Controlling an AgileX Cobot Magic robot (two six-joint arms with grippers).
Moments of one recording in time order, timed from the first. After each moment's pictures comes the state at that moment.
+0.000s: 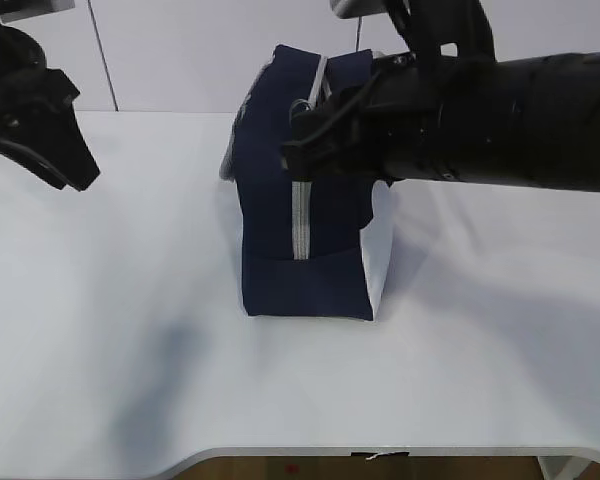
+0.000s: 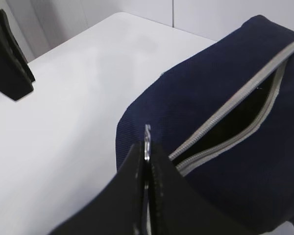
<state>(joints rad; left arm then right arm) -0.23 1.68 -1.48 -0.38 1.24 0.32 0.66 1.43 -0.96 -0.01 0.02 0.08</state>
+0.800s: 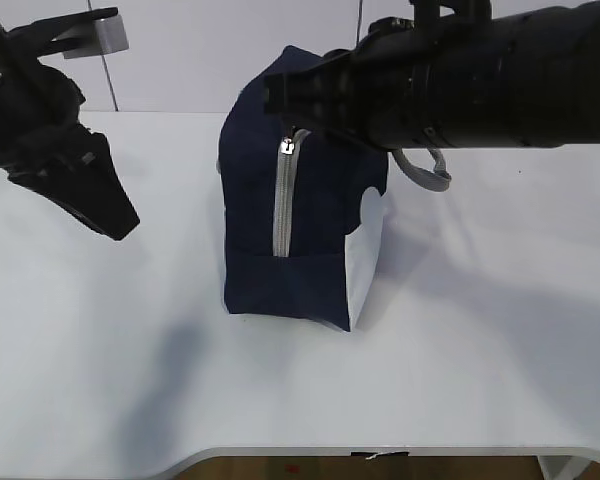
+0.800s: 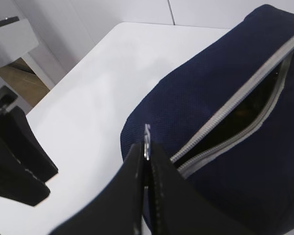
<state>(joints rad) -0.32 1.65 -1.37 -0.45 1.22 0.51 0.66 1.45 -1.05 0.22 0.09 0.08</state>
